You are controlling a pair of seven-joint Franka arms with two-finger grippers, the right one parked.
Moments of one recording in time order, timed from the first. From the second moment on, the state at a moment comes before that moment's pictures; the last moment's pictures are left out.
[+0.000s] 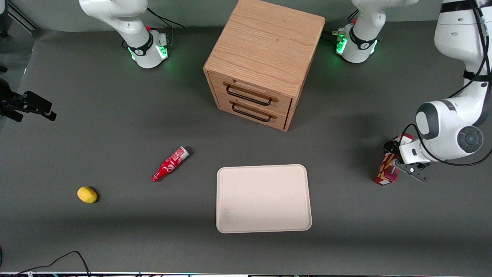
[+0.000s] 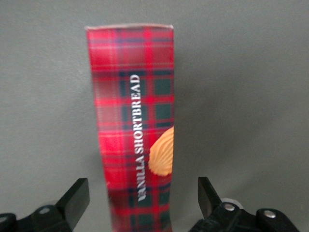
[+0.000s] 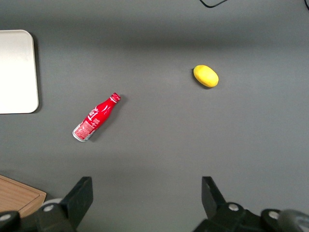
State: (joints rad) arm 0.01 0.45 0.10 -2.00 -0.09 2.33 0.74
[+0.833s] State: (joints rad) arm 0.01 0.45 0.11 -2.01 -0.12 2.33 0.74
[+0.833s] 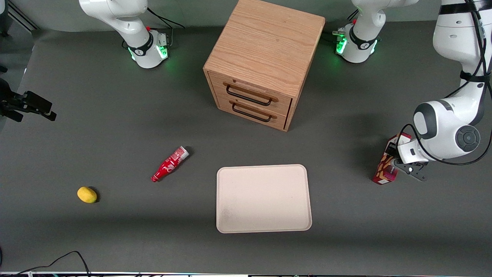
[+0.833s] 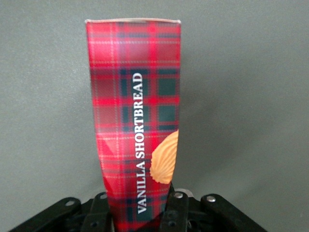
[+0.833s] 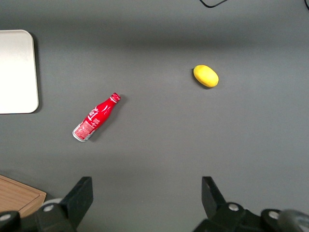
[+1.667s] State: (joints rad) arm 0.01 0.40 0.15 -1.48 -0.13 1.65 0.69
